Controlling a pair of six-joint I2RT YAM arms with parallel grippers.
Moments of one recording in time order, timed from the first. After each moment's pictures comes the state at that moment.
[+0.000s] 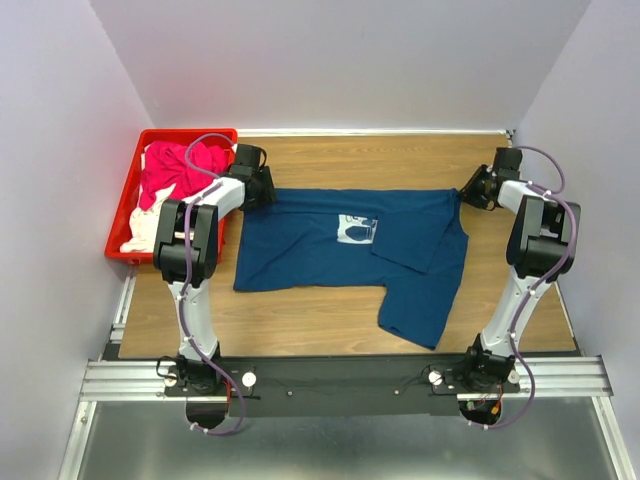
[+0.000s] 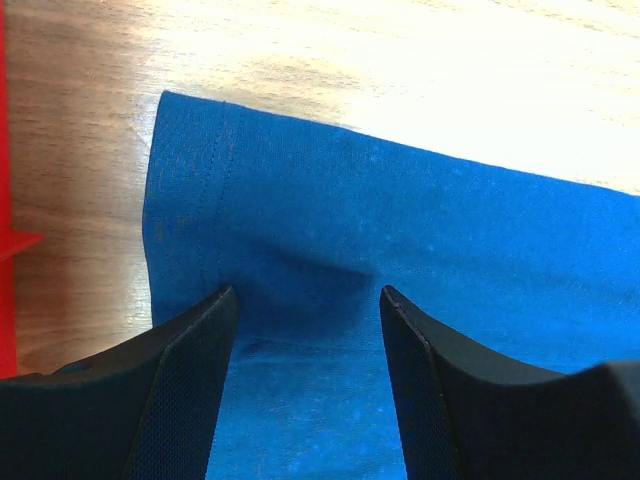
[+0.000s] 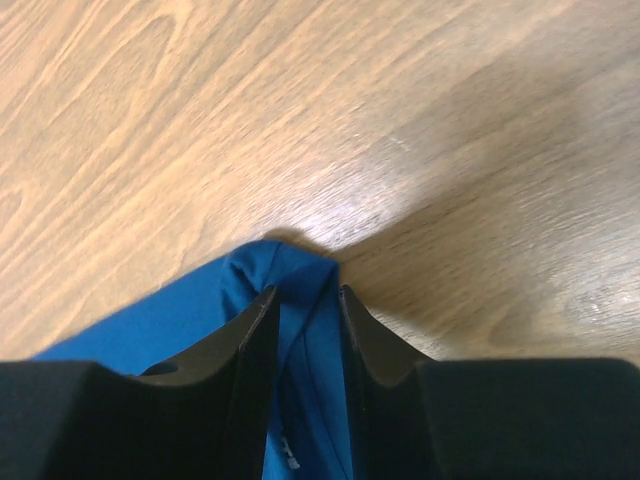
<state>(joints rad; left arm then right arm) -0.18 2.05 1.43 -0.30 -0.04 -0.39 -0.21 2.08 1.39 -0.15 -0.16 0.48</state>
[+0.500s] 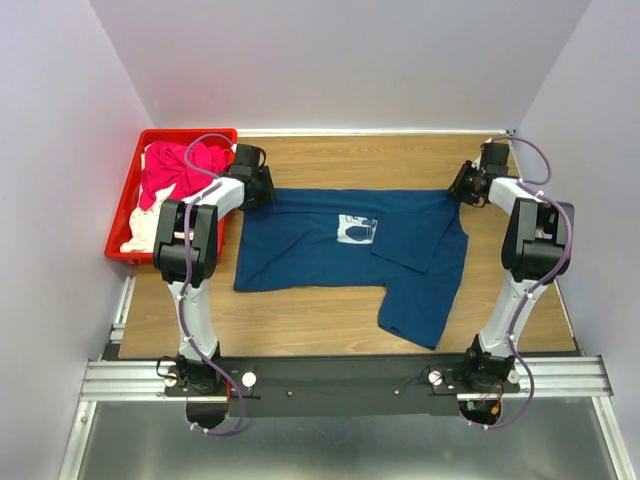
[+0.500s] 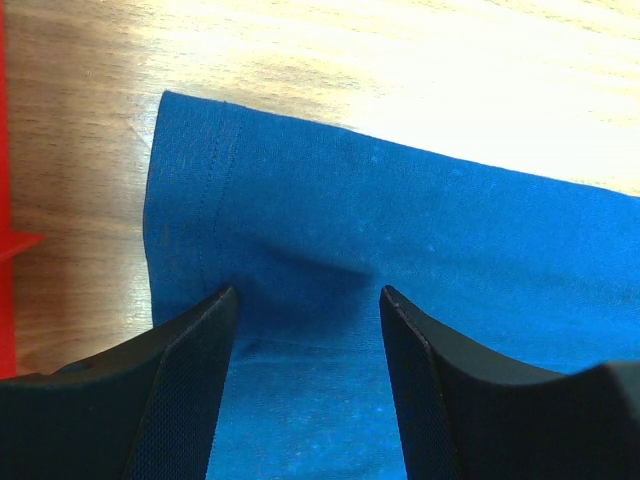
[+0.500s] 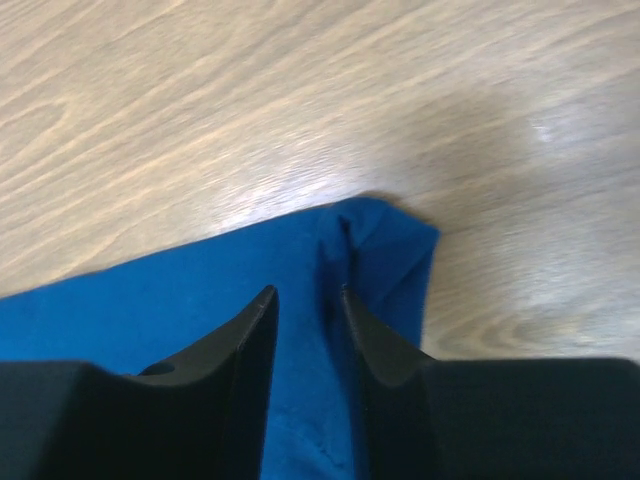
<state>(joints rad) -0.18 2.05 1.43 -0.30 -0.03 -0.39 -0.13 2.03 1.39 -0.18 -0.19 0.34</state>
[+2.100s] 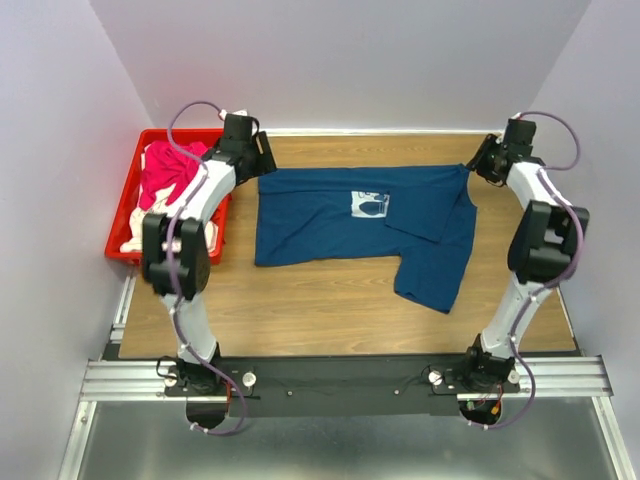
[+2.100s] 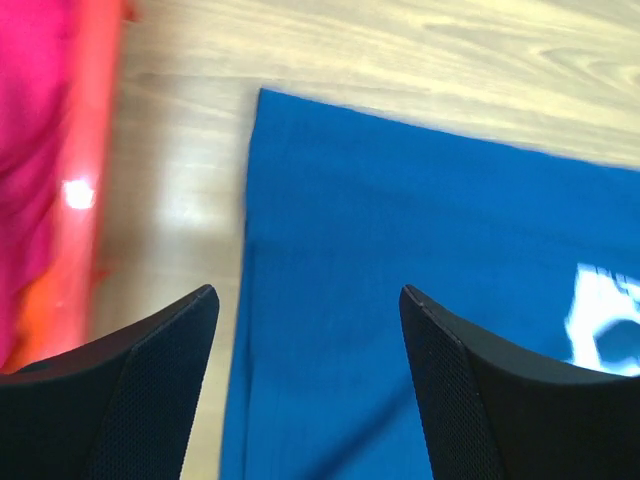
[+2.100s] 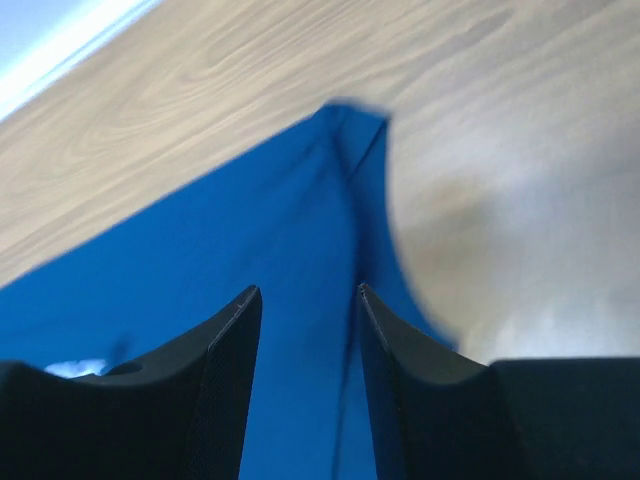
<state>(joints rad) -0.17 1.97 1.64 -0.43 -0.05 -0.41 -0.19 2.05 1.61 -0.27 -0.12 0.34</state>
